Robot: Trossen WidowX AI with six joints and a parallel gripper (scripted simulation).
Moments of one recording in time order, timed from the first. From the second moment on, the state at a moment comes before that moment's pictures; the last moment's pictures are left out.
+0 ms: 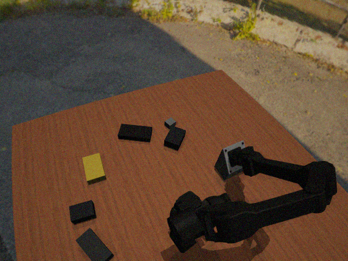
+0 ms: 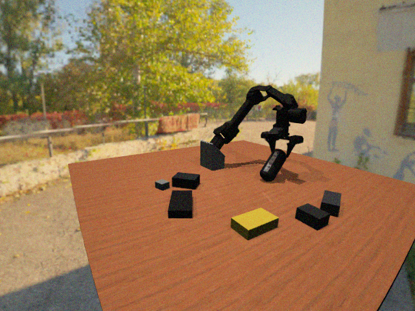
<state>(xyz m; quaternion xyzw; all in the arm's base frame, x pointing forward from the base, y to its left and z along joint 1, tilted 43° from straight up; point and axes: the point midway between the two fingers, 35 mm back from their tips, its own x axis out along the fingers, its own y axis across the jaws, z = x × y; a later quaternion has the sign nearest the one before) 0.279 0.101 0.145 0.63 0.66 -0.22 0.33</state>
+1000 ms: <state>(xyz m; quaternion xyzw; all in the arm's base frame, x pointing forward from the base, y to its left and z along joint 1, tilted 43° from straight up) 0.276 0.126 0.143 0.63 0.66 -0.22 0.33</state>
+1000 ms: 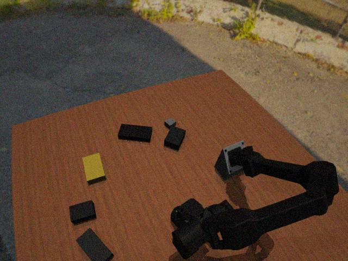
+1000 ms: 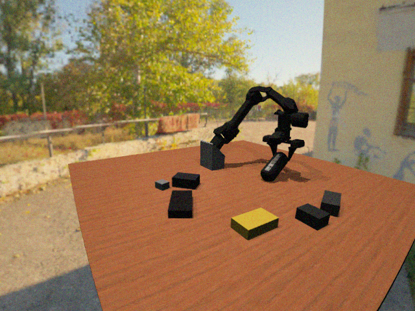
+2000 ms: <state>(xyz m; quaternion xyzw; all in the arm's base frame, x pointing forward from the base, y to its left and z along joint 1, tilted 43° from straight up) 0.275 0.150 0.137 0.63 0.67 -0.22 0.33</state>
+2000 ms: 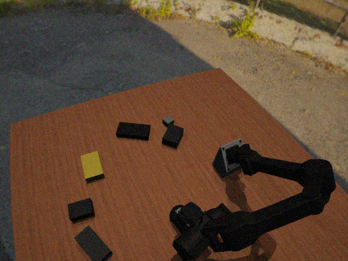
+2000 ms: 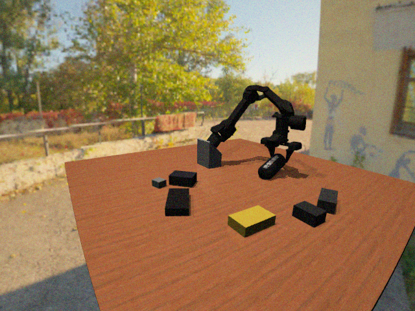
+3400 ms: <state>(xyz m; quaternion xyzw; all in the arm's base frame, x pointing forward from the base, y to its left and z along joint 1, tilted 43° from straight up) 0.273 0.180 0.121 0.63 0.67 -0.22 0.33</state>
